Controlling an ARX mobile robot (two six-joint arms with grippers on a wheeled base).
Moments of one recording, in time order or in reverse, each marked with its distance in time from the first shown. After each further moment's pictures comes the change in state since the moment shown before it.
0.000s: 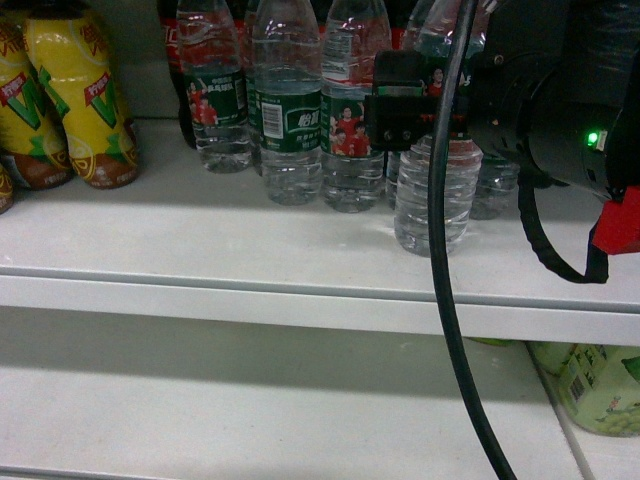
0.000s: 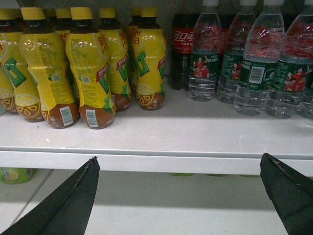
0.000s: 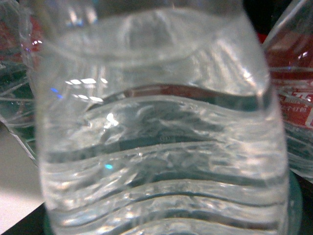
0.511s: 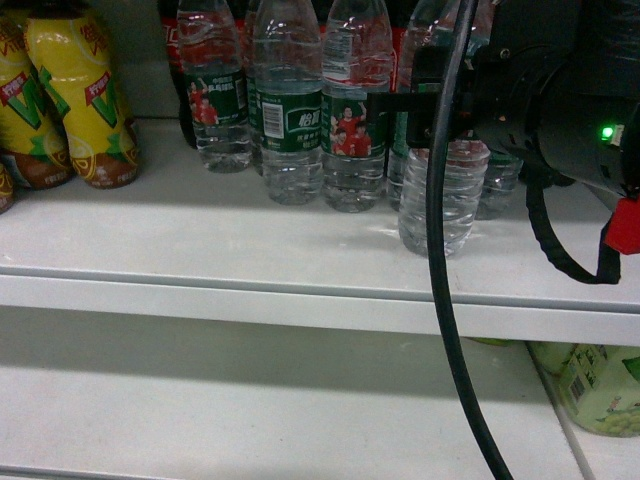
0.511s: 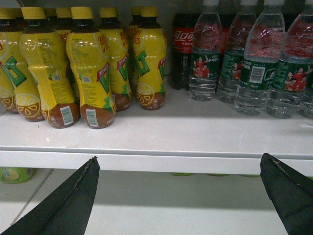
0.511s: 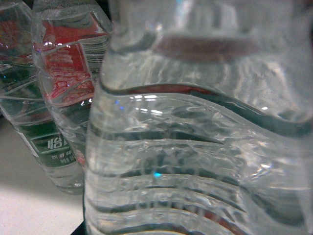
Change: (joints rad) left arm 0.000 0.000 0.000 0.000 0.000 0.000; right arm 0.002 -0.030 -0.023 -0.006 0.003 -0.019
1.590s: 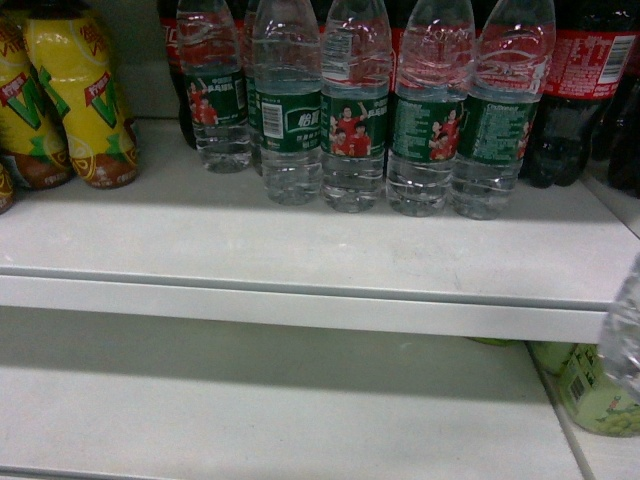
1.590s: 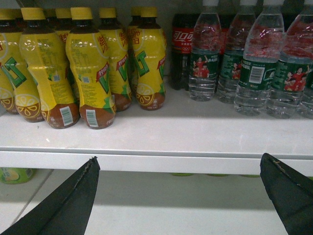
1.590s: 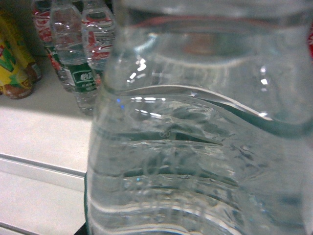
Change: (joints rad) left arm 0.000 0.000 0.000 0.000 0.000 0.000; right arm -0.060 -0.930 -0.547 -0.403 -0.083 -0.018
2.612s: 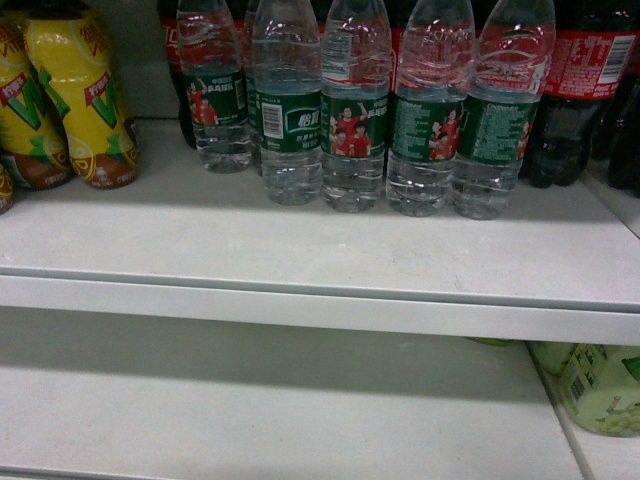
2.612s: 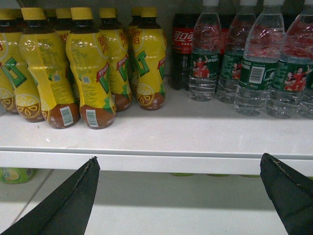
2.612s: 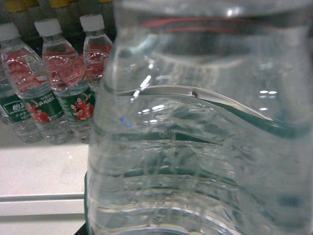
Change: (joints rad) left arm 0.000 0.000 0.000 0.000 0.000 0.000; right arm -0.199 -0.337 -0.055 -0.229 0.040 0.031
